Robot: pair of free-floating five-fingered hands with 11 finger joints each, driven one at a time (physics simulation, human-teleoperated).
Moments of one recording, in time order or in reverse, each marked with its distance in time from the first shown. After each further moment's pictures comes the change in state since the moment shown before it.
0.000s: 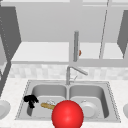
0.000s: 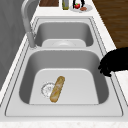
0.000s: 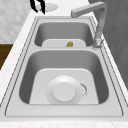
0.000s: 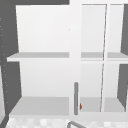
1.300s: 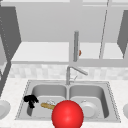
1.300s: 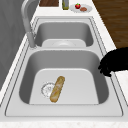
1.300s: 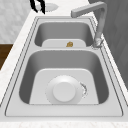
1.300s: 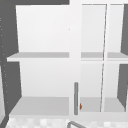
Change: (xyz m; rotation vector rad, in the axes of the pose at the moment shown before) left hand 0.000 0.000 0.000 0.000 0.000 0.000; right hand -0.013 -0.057 0.057 0.099 -0.060 0.014
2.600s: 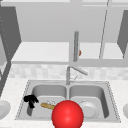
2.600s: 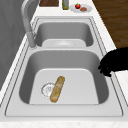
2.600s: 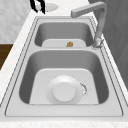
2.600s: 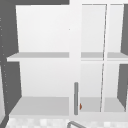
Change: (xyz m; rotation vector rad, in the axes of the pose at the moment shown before) left hand 0.000 0.000 0.000 0.000 0.000 0.000; right hand 0.034 -0.073 0.116 -0.198 0.007 0.010
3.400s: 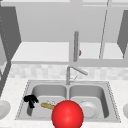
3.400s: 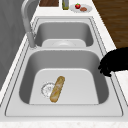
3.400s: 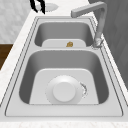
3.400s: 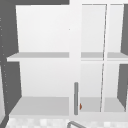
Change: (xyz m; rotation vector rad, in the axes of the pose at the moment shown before) left hand 0.000 0.000 0.000 0.000 0.000 0.000; right hand 0.113 0.009 0.041 -0.039 0.012 0.015
